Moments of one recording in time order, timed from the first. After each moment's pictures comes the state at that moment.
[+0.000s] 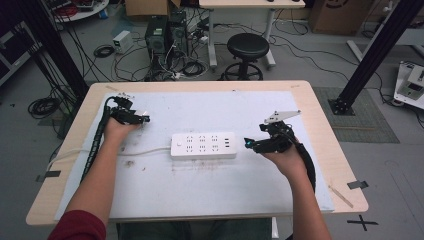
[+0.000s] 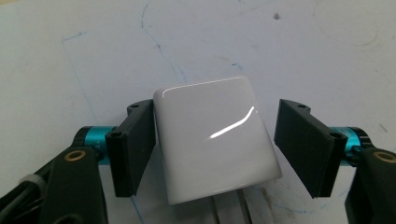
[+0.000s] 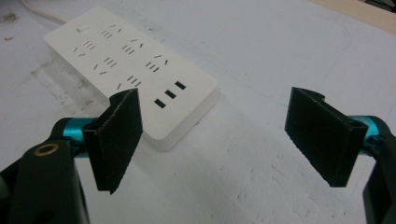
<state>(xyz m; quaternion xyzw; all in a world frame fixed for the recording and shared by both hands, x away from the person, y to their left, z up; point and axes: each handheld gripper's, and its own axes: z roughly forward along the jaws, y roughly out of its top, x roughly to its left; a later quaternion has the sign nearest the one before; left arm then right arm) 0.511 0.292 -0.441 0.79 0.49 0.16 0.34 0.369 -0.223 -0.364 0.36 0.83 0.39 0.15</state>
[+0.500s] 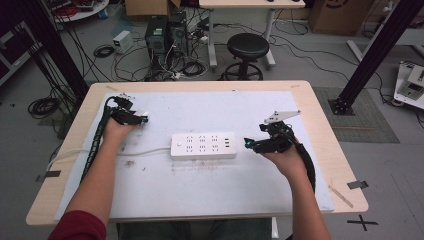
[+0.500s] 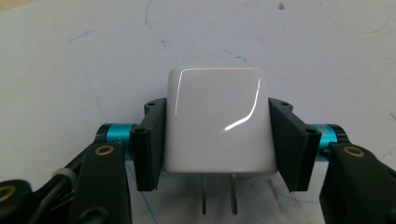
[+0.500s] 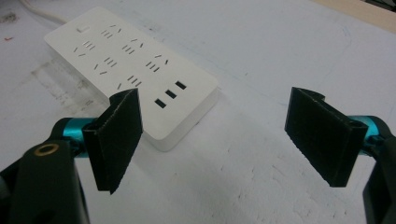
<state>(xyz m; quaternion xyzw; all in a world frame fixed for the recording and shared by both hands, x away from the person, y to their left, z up) 0.508 0.292 -0.435 0.80 0.47 0.17 0.32 0.369 -0.223 -0.364 0.36 0.83 0.39 0.15</state>
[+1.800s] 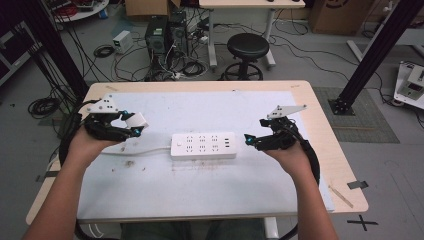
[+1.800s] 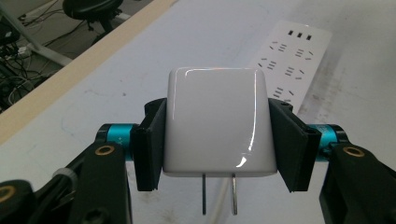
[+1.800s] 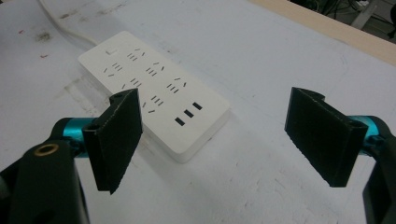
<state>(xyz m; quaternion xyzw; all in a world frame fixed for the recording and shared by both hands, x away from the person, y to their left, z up) 0.369 0.272 -0.326 0.85 0.25 0.18 0.43 0.358 -0.220 -0.332 0.34 0.83 0.41 0.16</state>
